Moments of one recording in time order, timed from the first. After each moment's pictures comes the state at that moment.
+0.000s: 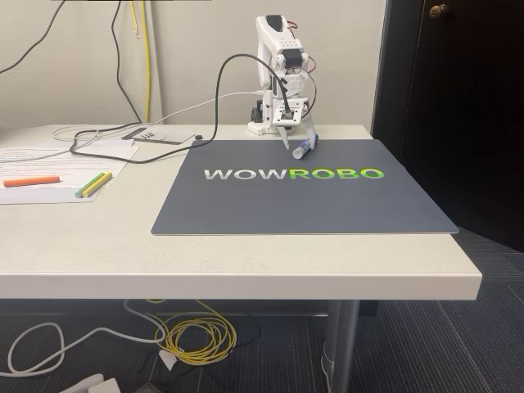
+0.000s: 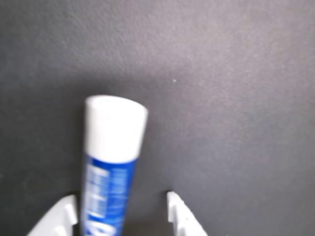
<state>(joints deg) -28.5 115.2 141.2 57.1 -63.1</state>
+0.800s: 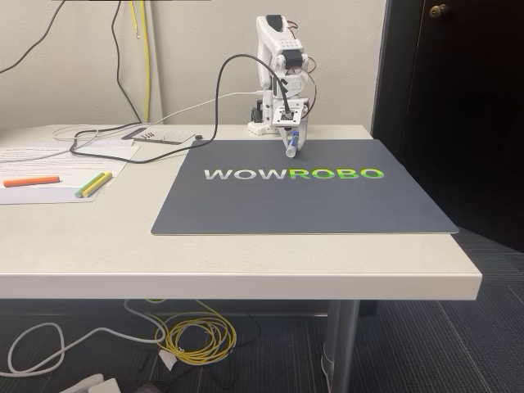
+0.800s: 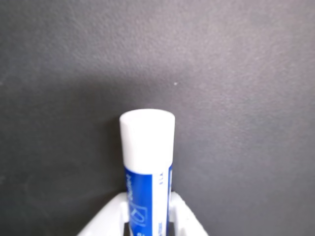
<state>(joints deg) -28.5 114.5 141.1 57.0 -62.8</state>
